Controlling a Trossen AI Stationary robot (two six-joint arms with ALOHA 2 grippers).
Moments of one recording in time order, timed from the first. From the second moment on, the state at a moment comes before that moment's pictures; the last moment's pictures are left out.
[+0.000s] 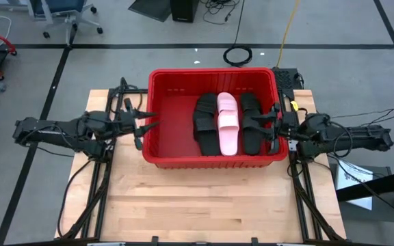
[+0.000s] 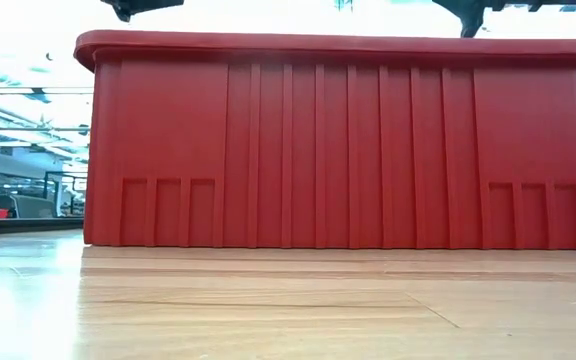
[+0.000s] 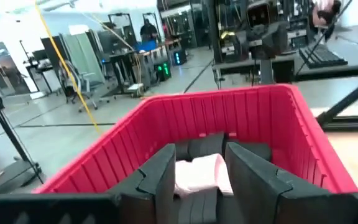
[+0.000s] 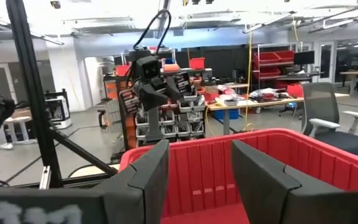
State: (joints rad) left arm -0.05 0.72 0.69 -0.02 -0.36 0.18; right arm 0.00 0.55 0.49 0.24 0.15 0.08
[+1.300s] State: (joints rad) left arm -0.14 0.10 0.28 0.08 -0.29 0.15; right arm 0.00 0.03 0.02 0.70 -0.03 0.17
